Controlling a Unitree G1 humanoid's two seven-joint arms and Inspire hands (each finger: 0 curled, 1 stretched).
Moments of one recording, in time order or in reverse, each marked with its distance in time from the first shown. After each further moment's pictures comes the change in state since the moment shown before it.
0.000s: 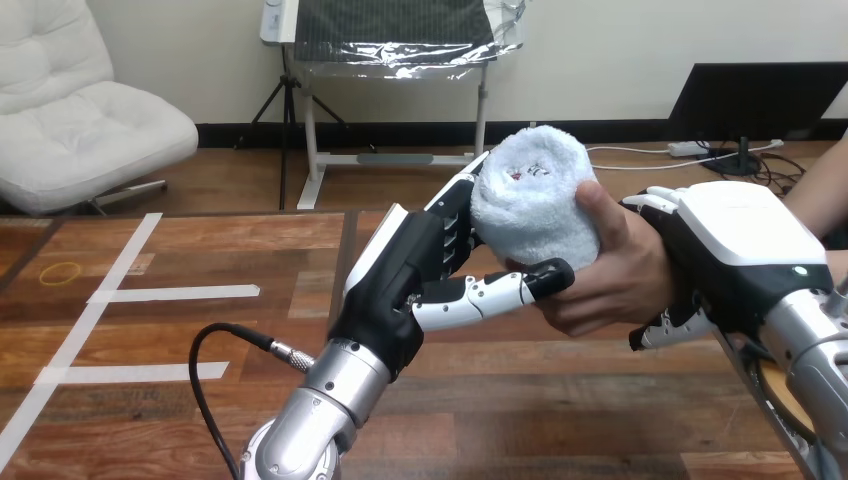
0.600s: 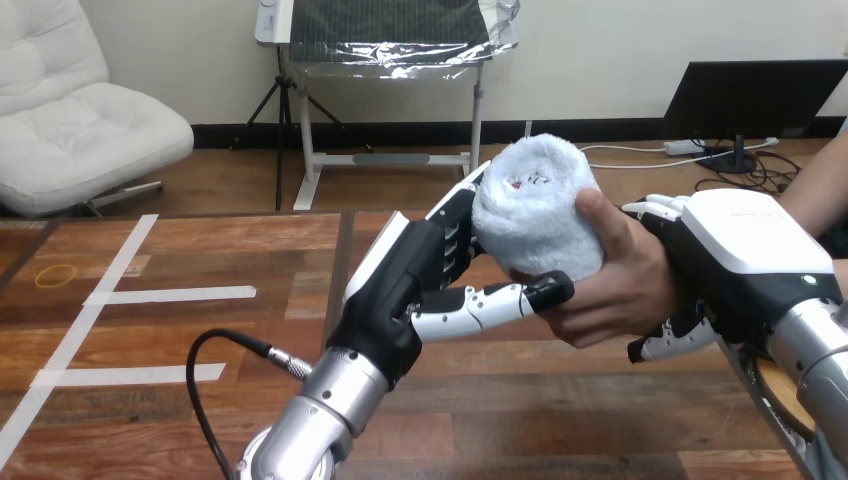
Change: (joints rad) left arm 0.031 0.009 -0.001 -0.012 0.008 -0.008 -0.017; right arm 0.054 0.000 -0.034 -0.104 0.022 0.017 0.063
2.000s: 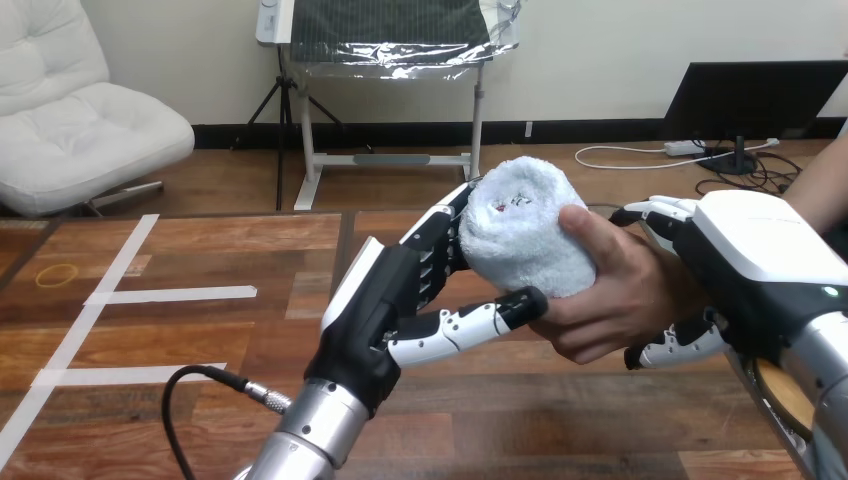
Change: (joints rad) left arm 0.100 0.005 0.033 -0.021 0.023 -0.080 0.034; right arm 0.098 0.023 -0.067 -0.168 0.015 0.063 0.035
